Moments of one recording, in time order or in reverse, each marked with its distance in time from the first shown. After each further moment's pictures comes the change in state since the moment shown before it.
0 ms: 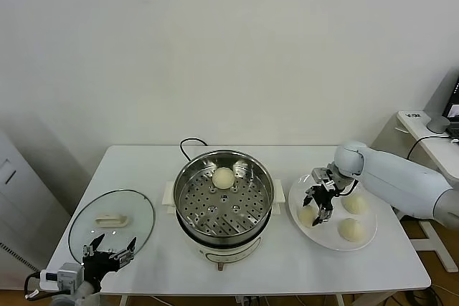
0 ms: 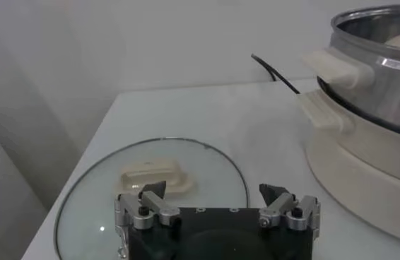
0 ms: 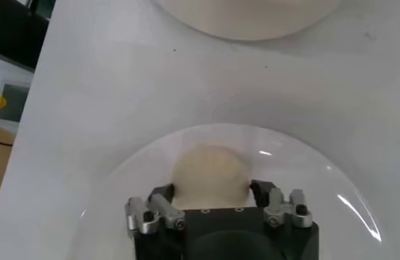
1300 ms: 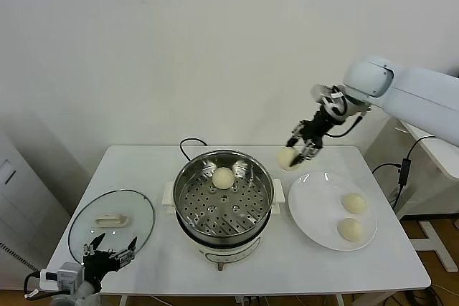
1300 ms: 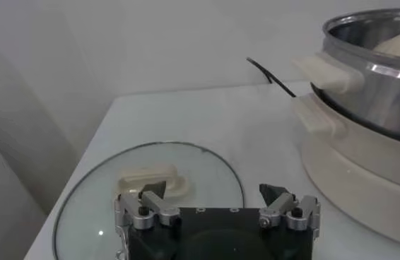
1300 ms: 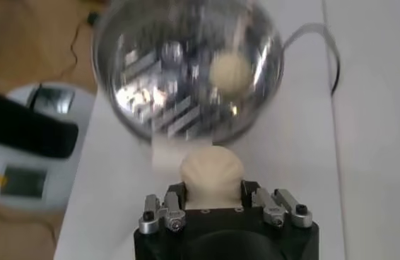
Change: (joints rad) left arm 0.009 0.007 0.002 -0.024 0.003 0.008 -0.003; right arm 0.657 0.003 -0.283 0.354 0.620 -0.269 -0.025
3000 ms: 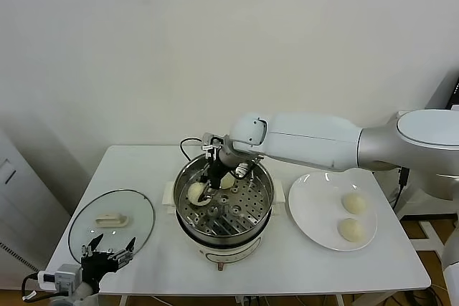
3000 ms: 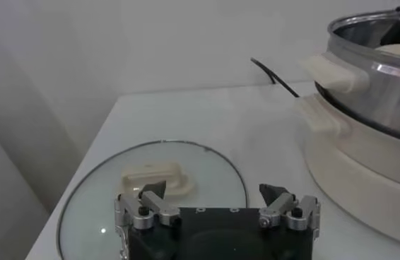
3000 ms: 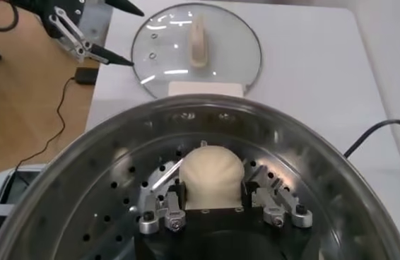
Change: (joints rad) left arm 0.009 -0.004 -0.013 0.005 -0.006 -0.013 0.001; right arm -0.278 0.421 0.009 -0.071 0.174 -0.229 0.444
